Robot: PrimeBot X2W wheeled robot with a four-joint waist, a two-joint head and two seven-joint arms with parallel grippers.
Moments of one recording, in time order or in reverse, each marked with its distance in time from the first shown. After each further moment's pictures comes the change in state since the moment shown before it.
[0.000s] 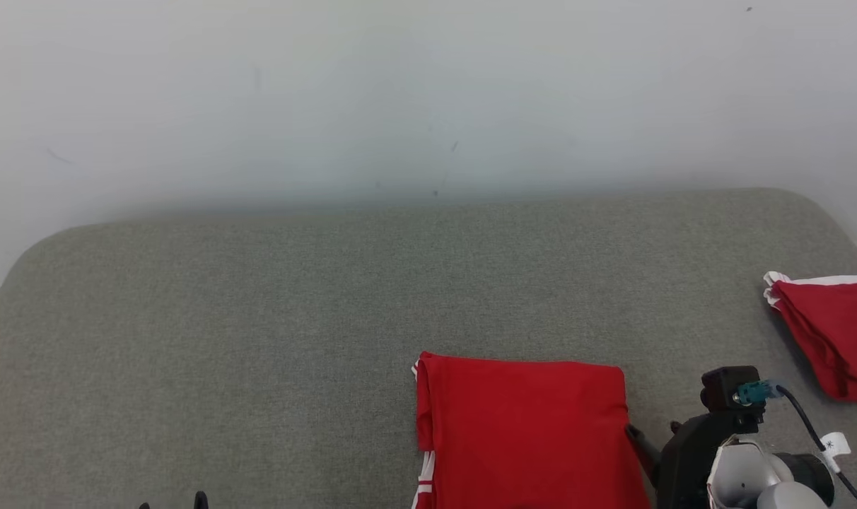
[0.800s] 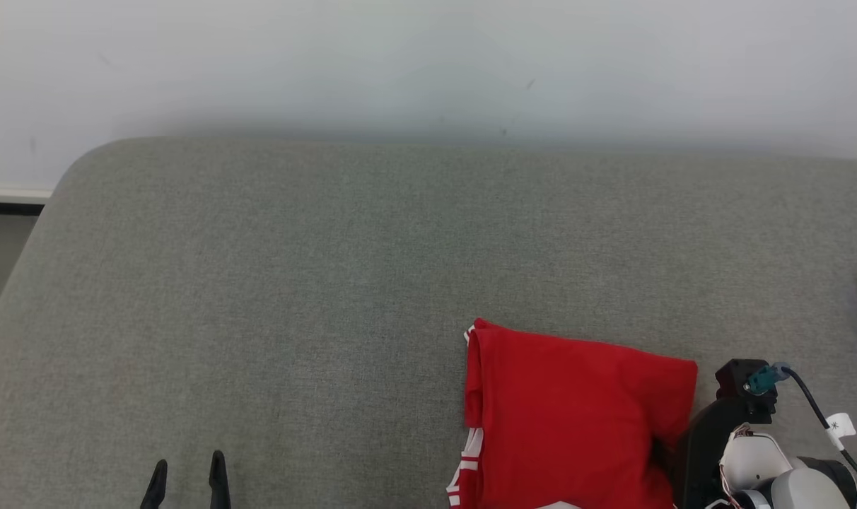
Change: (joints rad) left arm -0.076 0.000 -0.036 0.011 -0.002 -0.008 -0.001; right arm -0.027 0.066 -0.165 -0.001 -0.118 0.000 0.297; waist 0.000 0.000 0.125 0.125
